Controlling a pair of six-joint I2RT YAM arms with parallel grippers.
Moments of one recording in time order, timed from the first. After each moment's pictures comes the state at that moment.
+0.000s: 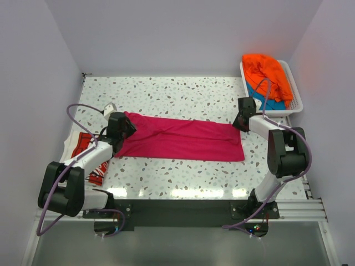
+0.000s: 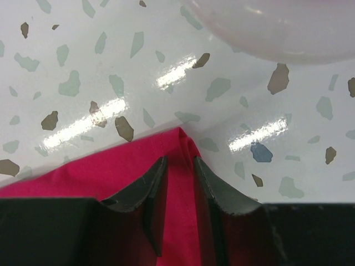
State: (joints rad) left arm -0.24 1.32 0.62 0.08 -0.25 -0.77; right arm 0.10 1.73 1.01 -0.24 0.28 0.54
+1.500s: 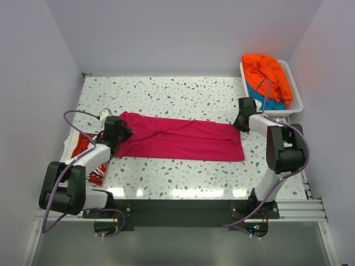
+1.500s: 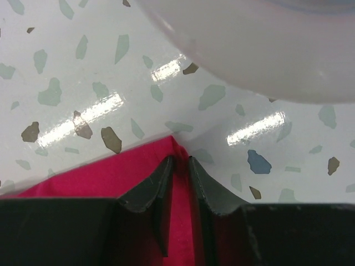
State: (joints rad) left arm -0.17 1.33 0.56 0.11 -0.20 -0.80; right arm 0.08 1.78 1.03 -0.24 0.27 0.54
